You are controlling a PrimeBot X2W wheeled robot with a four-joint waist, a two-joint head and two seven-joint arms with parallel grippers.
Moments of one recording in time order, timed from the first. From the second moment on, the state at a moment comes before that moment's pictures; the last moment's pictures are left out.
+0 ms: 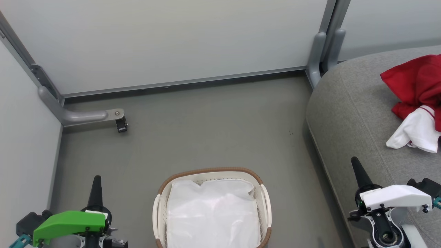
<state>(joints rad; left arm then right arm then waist) -0.07 0.04 0.08 0.30 -1.22 -0.10 0.01 -0.13 -0.05 -0.05 0.31 1.22 0.13 0.01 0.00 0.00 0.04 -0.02</state>
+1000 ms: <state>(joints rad) -0.09 0.05 0.10 0.26 -1.46 -0.12 0.08 -0.12 -0.05 -0.09 0.27 1.47 0.13 0.07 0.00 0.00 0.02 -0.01</state>
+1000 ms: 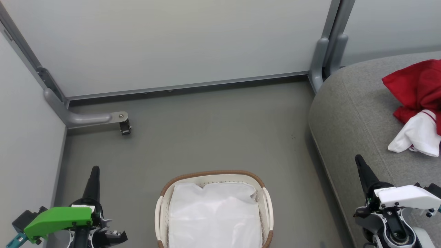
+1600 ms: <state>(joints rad) -0.10 0.05 0.11 0.25 -1.59 -0.12 0.11 -0.11 -0.05 -0.11 0.25 1.59 0.13 0.11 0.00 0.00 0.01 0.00</state>
